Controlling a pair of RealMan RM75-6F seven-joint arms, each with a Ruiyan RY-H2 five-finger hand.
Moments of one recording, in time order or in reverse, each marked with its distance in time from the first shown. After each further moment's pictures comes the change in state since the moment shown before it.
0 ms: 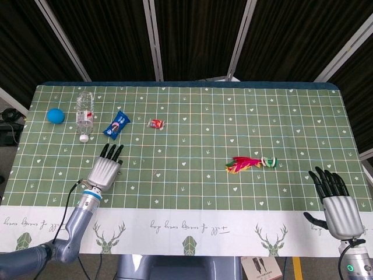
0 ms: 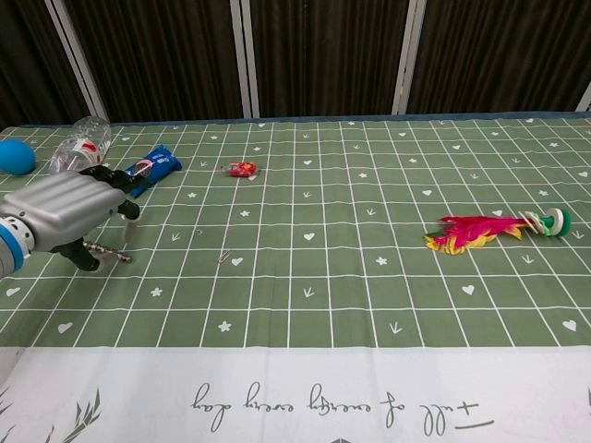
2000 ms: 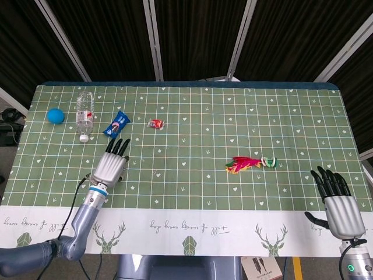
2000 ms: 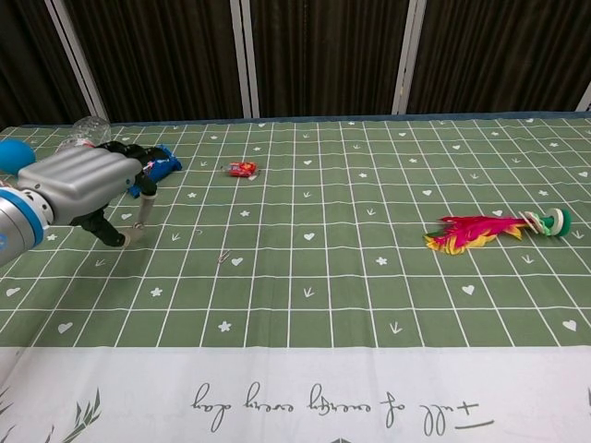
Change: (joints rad) left arm -0.047 0.013 -0.033 -0.094 -0.038 0.056 -0.044; right arm -0.003 0.002 0.004 -0.007 0.012 0.000 0.001
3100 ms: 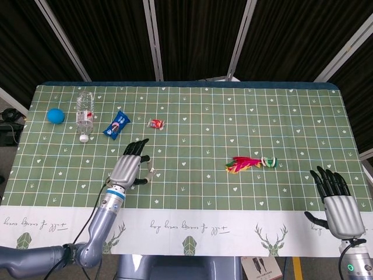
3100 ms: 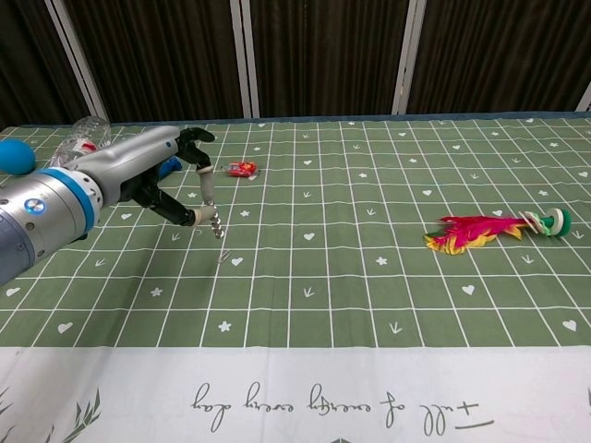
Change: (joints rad) left arm -0.021 -0.060 -0.109 -0.221 -0.143 0.029 -0.230; right arm 0.002 -0.002 0.001 0.002 -0.002 -0.002 -0.006
